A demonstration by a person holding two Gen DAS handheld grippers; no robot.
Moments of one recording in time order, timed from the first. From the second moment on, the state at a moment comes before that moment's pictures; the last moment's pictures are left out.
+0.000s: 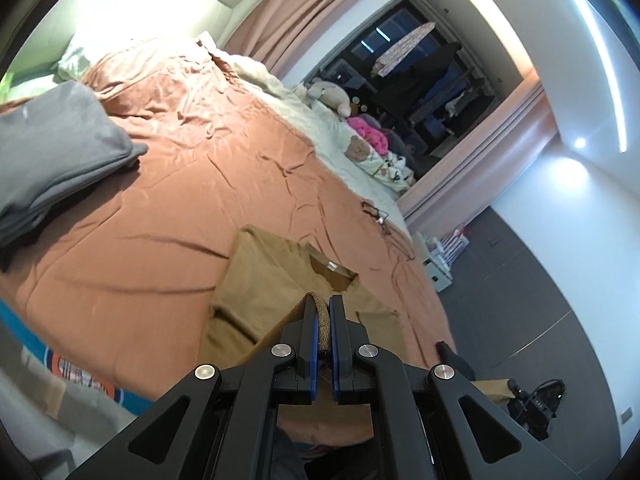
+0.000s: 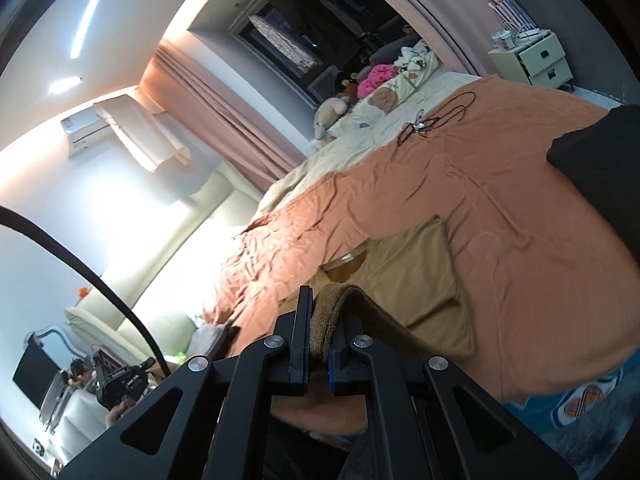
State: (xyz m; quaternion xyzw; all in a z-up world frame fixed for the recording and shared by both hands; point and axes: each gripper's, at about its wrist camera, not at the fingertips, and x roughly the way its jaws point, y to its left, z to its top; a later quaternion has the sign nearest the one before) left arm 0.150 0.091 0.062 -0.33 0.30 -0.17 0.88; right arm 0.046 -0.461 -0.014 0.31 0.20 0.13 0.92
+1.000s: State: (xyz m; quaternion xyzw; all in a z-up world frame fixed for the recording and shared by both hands) left arm 0.377 0.059 -0.072 -0.29 0.45 -0.09 0.84; right arm 0.281 -0.455 -0.027 0.30 0.36 0.05 0.88
